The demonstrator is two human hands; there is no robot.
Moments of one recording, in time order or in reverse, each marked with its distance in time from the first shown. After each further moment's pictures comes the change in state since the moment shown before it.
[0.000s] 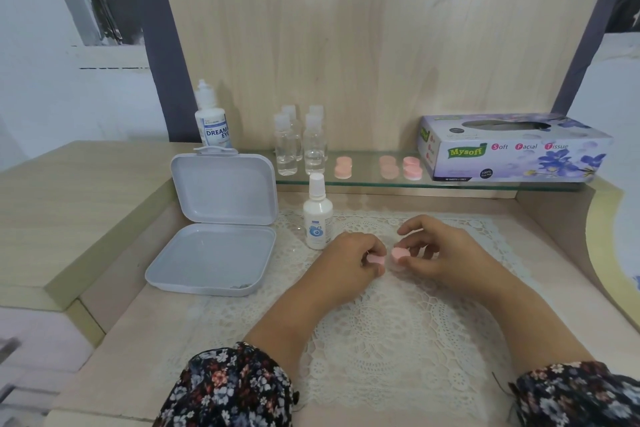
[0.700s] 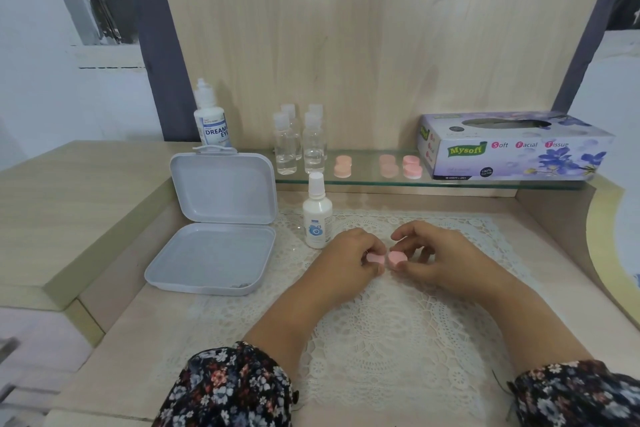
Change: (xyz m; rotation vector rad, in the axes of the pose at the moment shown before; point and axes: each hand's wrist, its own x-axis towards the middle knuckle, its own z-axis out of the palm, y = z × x) left_hand 0.000 0.002 -0.001 0.016 0.002 0.043; right_hand -0.002 -0.004 0.002 0.023 -0.071 -0.012
